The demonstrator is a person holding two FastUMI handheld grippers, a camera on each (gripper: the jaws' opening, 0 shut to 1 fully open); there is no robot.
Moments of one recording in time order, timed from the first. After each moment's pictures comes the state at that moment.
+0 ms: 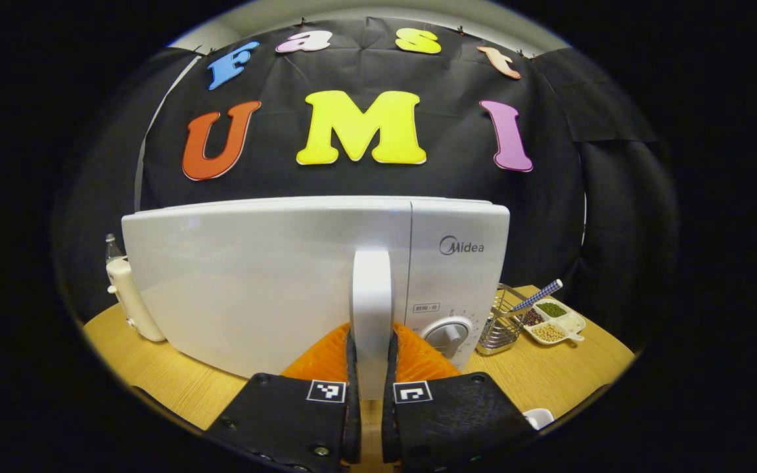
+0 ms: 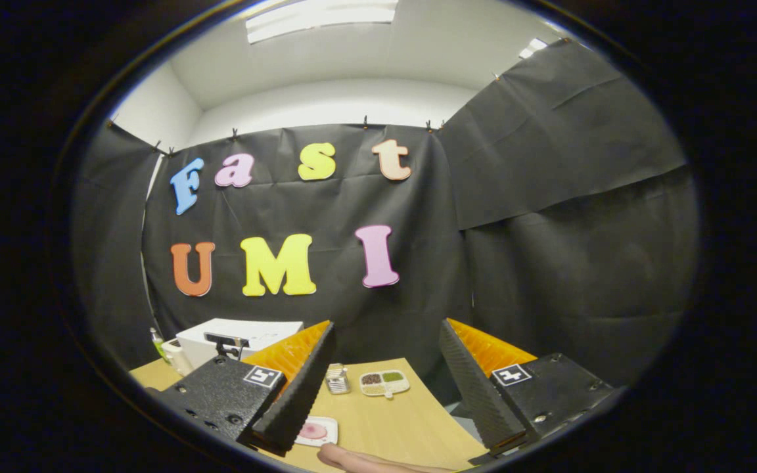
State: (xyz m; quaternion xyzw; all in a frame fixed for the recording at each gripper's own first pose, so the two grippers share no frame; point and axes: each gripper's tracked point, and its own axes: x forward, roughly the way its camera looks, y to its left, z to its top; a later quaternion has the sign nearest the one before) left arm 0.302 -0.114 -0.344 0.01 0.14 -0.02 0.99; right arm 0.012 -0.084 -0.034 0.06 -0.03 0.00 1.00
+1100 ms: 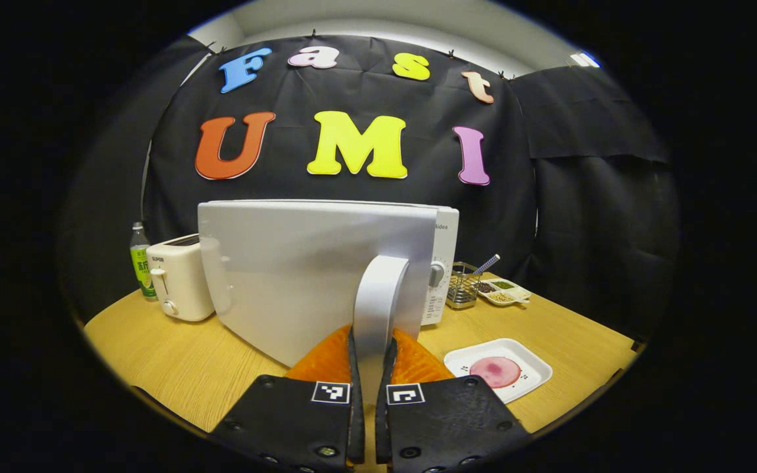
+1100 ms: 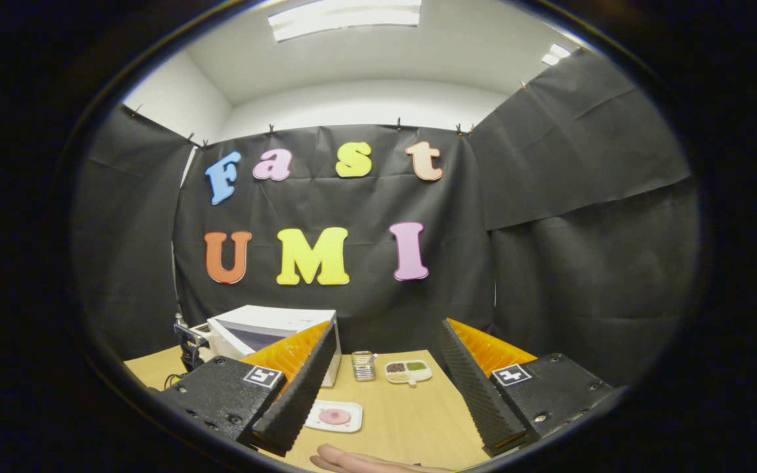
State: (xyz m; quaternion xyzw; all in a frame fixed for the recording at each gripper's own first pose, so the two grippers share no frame) left arm 0.131 -0.039 -0.327 0.00 0.12 -0.09 0.99; right arm -0.045 -0.020 -0.050 0.02 -0.04 0.05 1.00
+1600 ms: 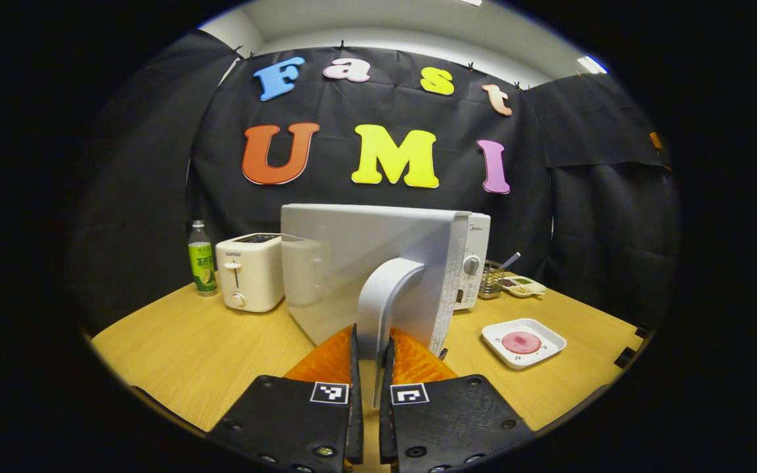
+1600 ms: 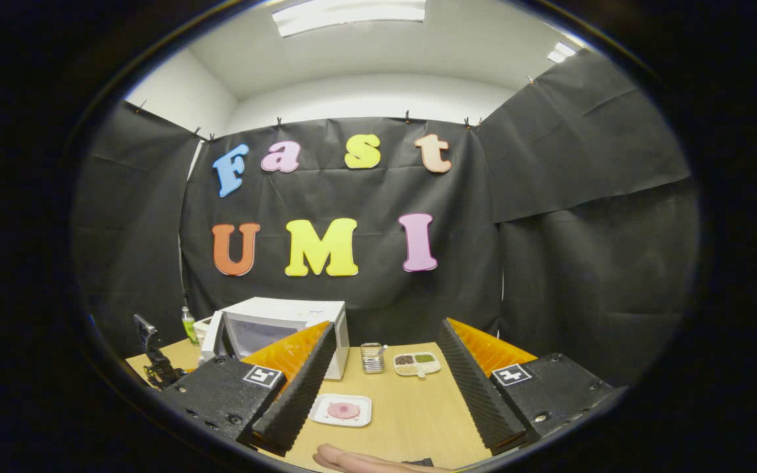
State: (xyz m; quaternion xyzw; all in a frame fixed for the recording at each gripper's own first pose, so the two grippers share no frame) left arm 0.059 0.069 -0.319 0.00 0.10 -0.03 0.99; right arm -0.046 0.001 -0.063 0.02 -0.02 0.06 1.00
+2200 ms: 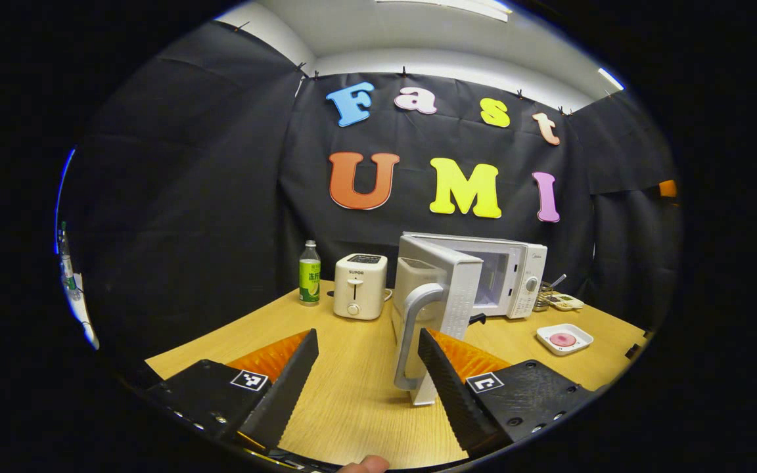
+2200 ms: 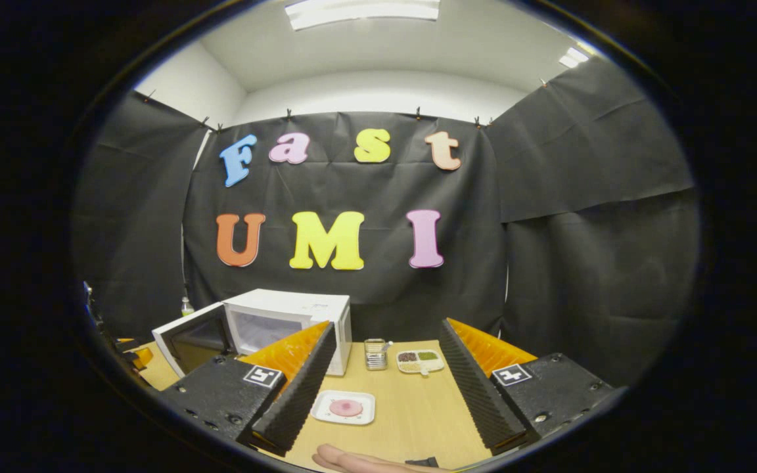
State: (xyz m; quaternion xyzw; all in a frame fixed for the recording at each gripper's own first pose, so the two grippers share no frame) left arm -0.048 0.215 -0.268 -0.01 0.06 0.08 1.00; right arm -0.039 0.025 -0.074 0.00 -0.01 0.07 1.00
